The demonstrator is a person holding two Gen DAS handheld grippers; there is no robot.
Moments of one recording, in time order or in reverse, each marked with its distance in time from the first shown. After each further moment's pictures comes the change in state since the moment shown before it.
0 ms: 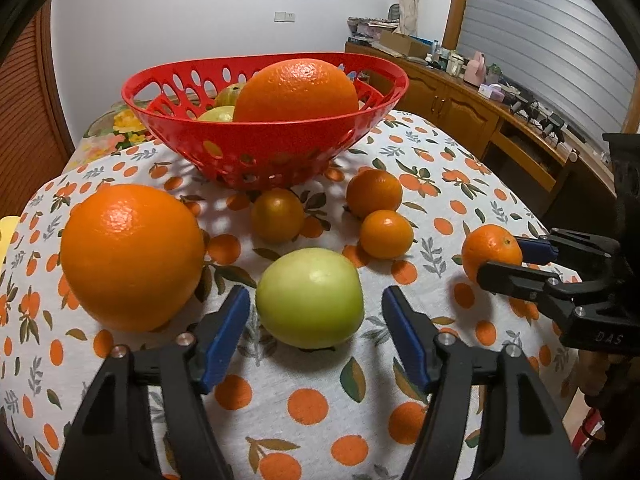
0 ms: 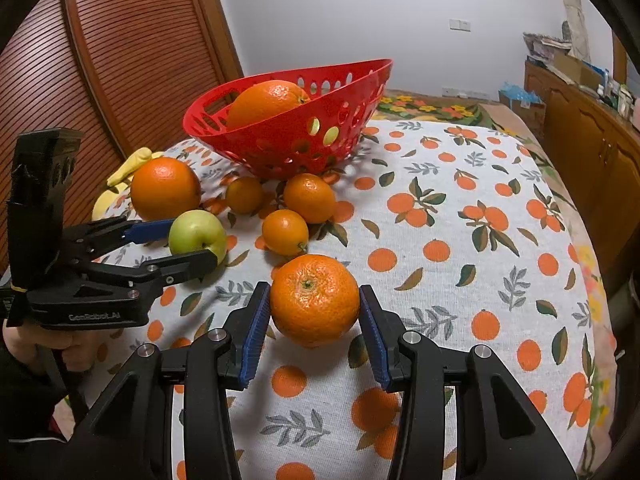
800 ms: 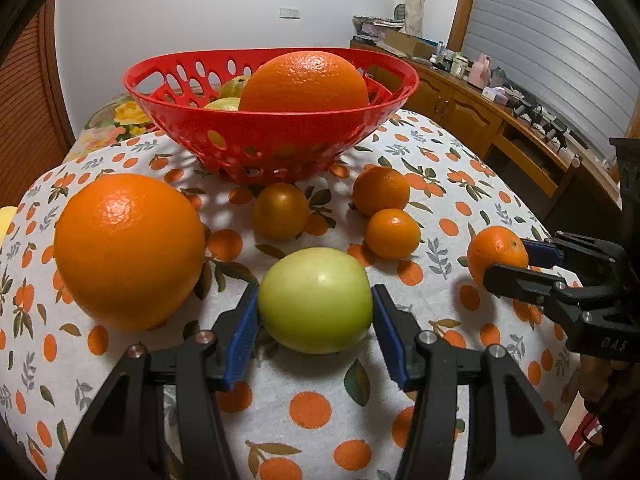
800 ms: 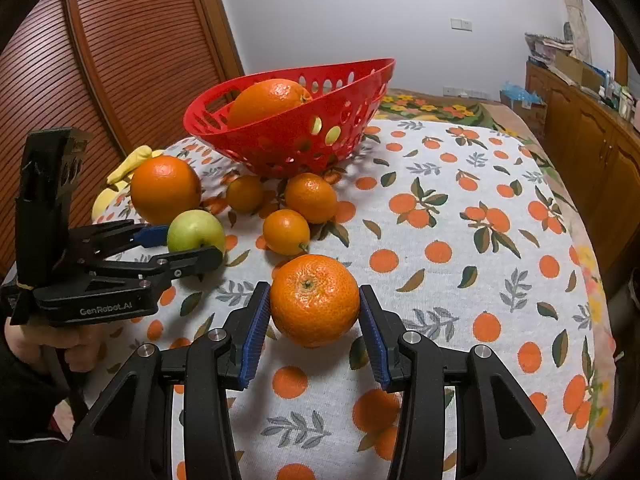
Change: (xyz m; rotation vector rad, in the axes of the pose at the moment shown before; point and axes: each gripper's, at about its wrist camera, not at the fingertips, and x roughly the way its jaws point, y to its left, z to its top) left arm 0.004 0.004 -0.002 -0.026 0.004 -0.001; right arm 0.001 0.001 0.000 -0.006 0.002 -0.001
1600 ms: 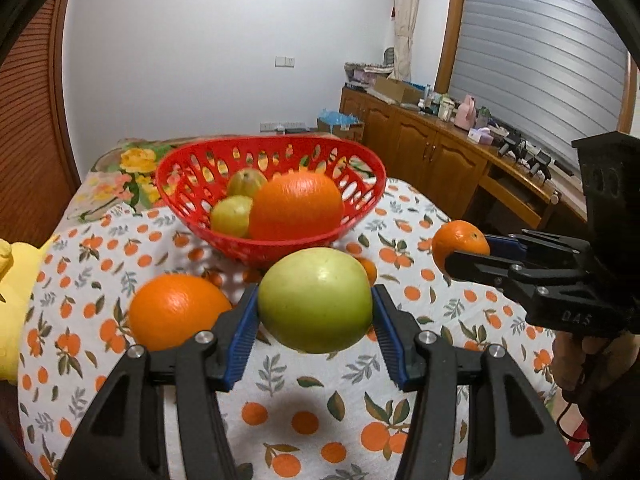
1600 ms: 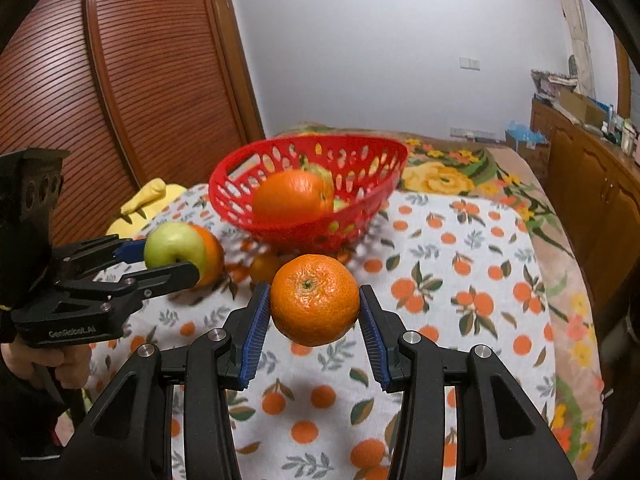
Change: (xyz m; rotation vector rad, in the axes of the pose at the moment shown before) left arm -0.074 -0.003 0.038 0.020 -0.173 -0.017; right arm -0.035 0.010 0.054 -0.050 -0.128 0.020
